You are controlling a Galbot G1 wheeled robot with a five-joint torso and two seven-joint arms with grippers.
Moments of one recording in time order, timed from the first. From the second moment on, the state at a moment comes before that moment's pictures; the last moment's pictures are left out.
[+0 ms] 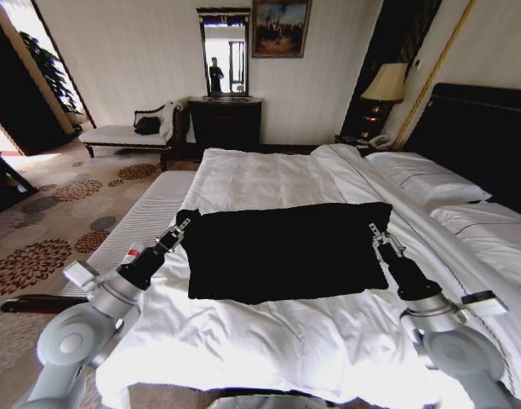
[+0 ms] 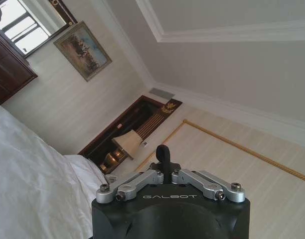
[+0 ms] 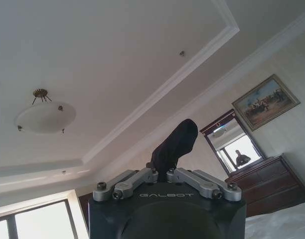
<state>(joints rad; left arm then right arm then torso) 1.49 -1.09 -0.80 -2.50 -1.58 0.40 0.04 -1.77 0.98 0.99 2.40 1.35 0.11 -0.34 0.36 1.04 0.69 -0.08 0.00</state>
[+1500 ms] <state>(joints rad) 0.85 -1.16 -0.34 -1.44 -1.15 0.32 0.07 -0.83 0.93 0.09 1.40 1.19 0.07 0.06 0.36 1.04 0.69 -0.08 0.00</state>
